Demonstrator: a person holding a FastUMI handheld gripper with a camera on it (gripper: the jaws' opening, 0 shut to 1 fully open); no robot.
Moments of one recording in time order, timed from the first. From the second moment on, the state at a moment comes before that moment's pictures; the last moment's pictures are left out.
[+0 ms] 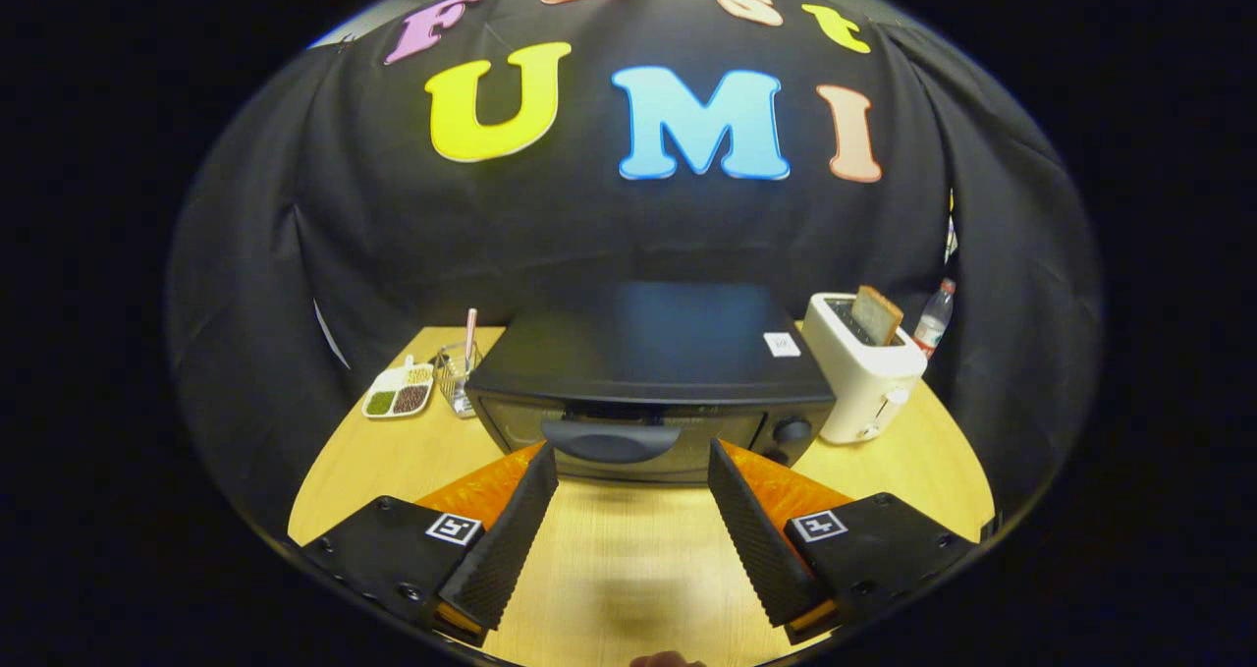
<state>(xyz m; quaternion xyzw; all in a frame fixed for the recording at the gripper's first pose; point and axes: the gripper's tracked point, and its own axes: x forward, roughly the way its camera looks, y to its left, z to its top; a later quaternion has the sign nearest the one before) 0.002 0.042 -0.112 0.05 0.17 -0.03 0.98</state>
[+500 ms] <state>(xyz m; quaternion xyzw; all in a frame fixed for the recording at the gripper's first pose) -0.084 -0.098 -0.016 0.02 0.02 -0.12 0.99</state>
